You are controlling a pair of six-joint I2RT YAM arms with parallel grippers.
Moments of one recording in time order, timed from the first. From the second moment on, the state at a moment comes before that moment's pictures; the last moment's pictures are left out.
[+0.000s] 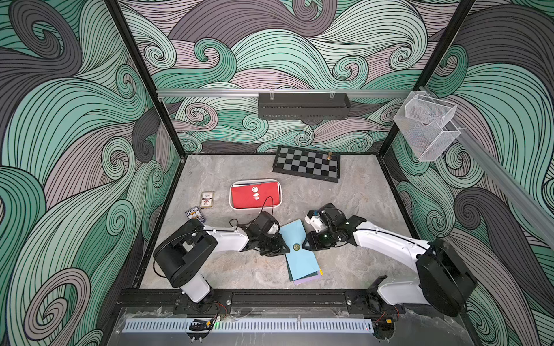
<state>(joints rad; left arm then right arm) -0.77 1.62 0.63 0.00 0.52 -0.90 0.63 1.38 0.71 -0.56 -0.40 0.46</state>
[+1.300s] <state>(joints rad) -0.78 1.61 0.63 -0.01 0.52 -0.90 0.68 1.47 0.71 -0.59 -0.29 0.52</state>
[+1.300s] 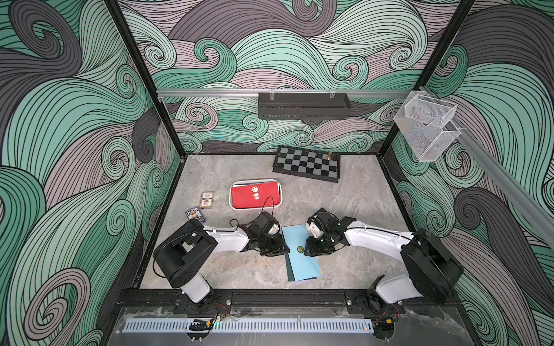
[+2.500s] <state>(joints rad) -0.85 1.63 0.69 -0.08 0.50 -0.90 0.67 1.41 0.71 -0.61 -0.28 0.52</state>
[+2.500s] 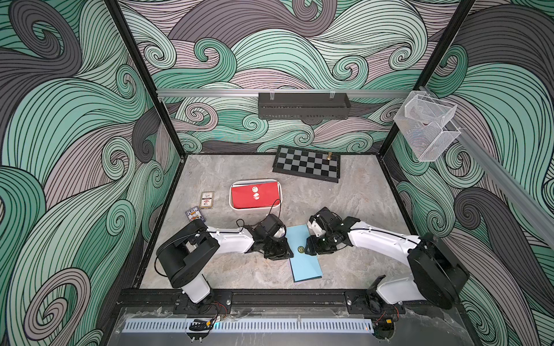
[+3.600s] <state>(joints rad) -0.85 1.63 0.69 -0.08 0.50 -0.90 0.66 1.45 0.71 -0.58 -0.32 0.53</state>
